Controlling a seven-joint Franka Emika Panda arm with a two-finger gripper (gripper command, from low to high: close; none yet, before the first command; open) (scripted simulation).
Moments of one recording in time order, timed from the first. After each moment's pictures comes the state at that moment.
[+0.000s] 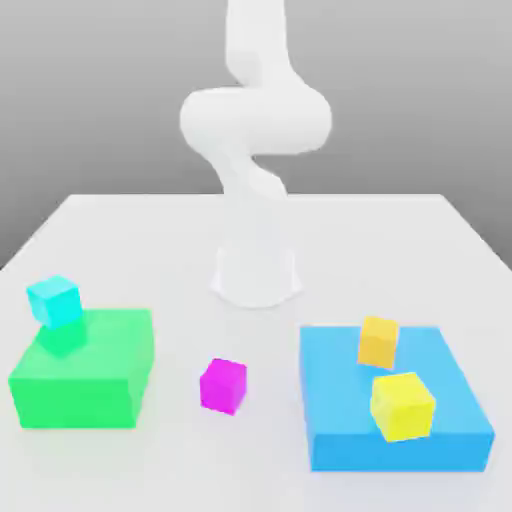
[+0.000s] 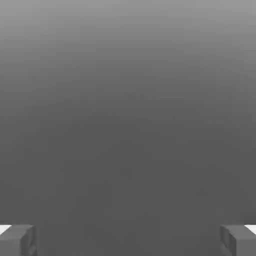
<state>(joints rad) -0.01 -0.74 0.00 -2.37 0.00 2.35 0.82</state>
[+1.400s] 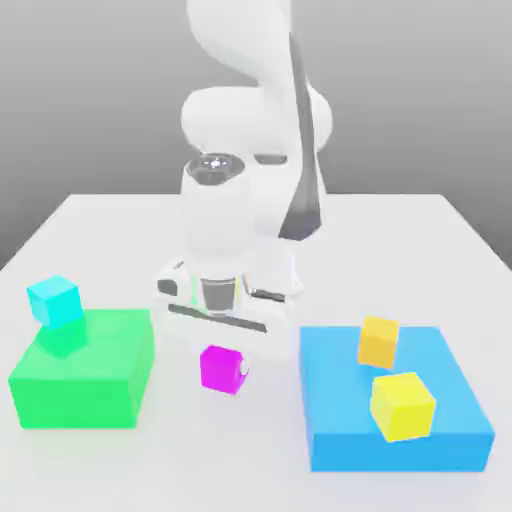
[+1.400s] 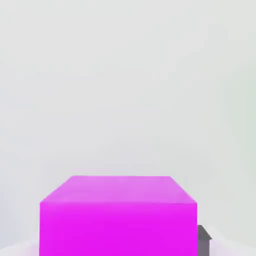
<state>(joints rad) -0.16 -0.08 -0.01 -2.99 0.00 2.91 1.01</state>
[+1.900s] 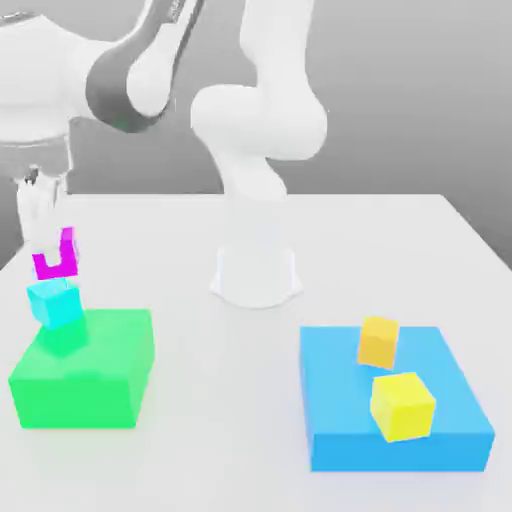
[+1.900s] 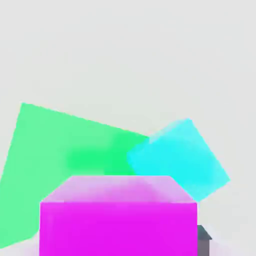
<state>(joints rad) -0.67 -0.35 -0.26 -2.74 -0.12 2.40 1.39</state>
